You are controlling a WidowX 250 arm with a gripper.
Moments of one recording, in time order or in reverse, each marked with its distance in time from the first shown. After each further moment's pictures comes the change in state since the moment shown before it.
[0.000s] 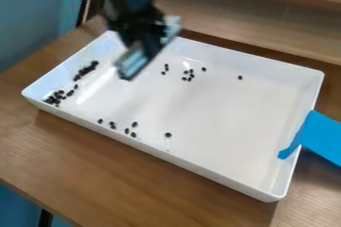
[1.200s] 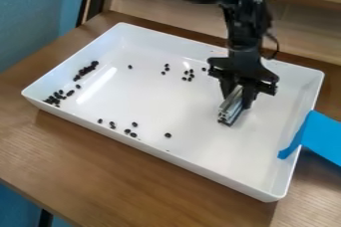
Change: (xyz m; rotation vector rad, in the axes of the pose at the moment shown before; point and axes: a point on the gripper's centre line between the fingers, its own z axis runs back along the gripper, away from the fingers) arm 0.037 -0.096 -0.123 0.110 0.096 -0.032
